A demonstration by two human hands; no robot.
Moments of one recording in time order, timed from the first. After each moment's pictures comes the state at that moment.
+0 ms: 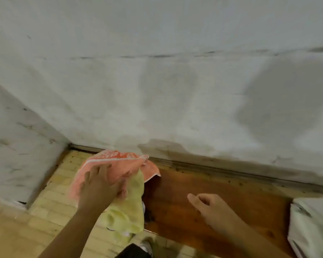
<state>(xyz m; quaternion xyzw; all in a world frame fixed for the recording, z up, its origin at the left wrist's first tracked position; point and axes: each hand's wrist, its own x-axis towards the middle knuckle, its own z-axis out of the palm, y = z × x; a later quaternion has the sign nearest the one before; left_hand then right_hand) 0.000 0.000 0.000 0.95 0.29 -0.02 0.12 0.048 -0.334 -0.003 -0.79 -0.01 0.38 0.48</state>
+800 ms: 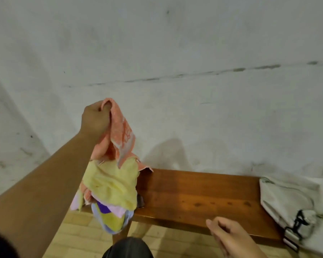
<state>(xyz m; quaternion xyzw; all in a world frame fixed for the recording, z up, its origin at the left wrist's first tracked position) -0.033 -0.057 0.125 0.83 0.14 0.32 0.44 -0.142 -0.437 -0.086 -0.79 0.01 0.26 0.56</state>
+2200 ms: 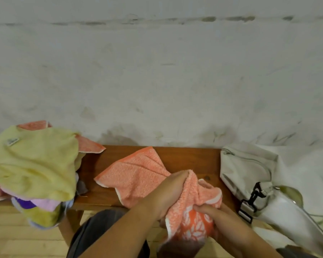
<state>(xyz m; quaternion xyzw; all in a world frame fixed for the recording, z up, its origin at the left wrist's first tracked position) -0.057 -0.349 -0.112 0.67 0.10 -0.29 0.68 -0.105 -0.517 -0.157 -0.53 0.15 0.27 0.79</state>
